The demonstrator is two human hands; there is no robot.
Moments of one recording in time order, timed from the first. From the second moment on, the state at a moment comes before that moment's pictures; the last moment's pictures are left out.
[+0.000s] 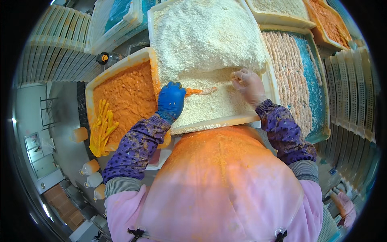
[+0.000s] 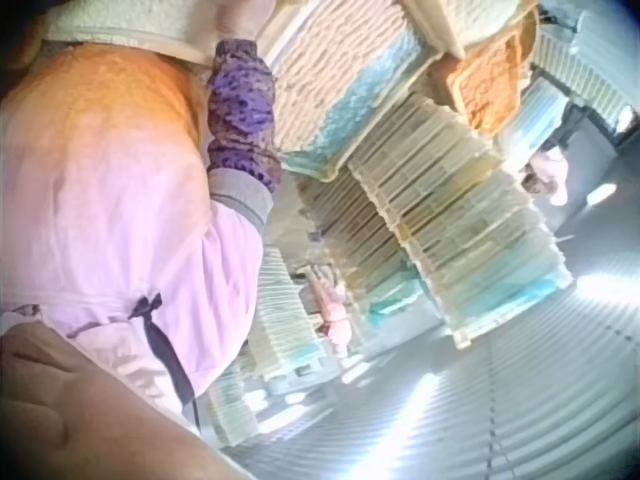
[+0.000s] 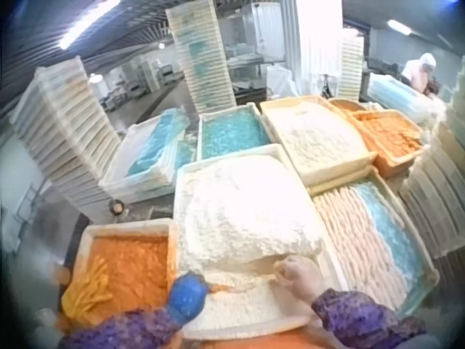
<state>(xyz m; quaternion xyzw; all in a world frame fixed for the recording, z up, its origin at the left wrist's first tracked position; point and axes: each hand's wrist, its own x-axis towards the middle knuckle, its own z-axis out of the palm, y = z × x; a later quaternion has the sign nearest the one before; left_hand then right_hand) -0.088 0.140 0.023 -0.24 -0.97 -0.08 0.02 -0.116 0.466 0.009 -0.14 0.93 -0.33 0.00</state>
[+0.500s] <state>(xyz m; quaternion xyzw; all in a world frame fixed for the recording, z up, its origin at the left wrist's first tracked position) -0.023 0.081 0.090 -0.02 -0.95 -0.25 0.18 -0.142 0.371 0.035 -0.33 0.86 -0.23 0.32</state>
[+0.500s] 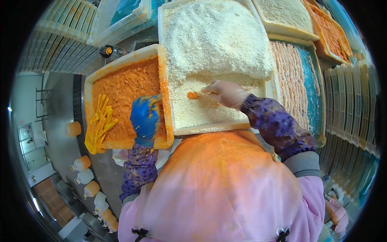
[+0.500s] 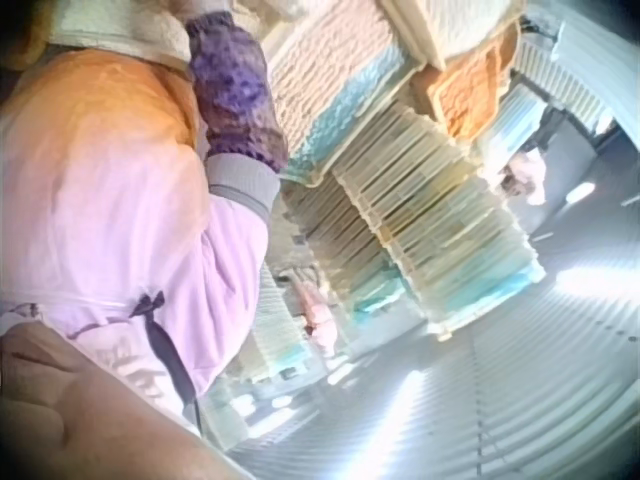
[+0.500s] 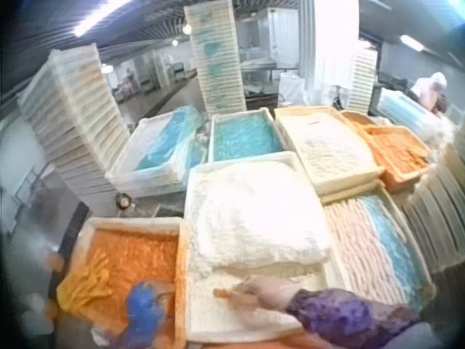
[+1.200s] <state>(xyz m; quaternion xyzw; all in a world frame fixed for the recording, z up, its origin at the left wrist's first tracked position) -0.025 0.044 -0.008 0.07 -0.86 -0.49 0.13 -0.119 0.320 -0.018 -0.21 0.80 -0.35 0.45</state>
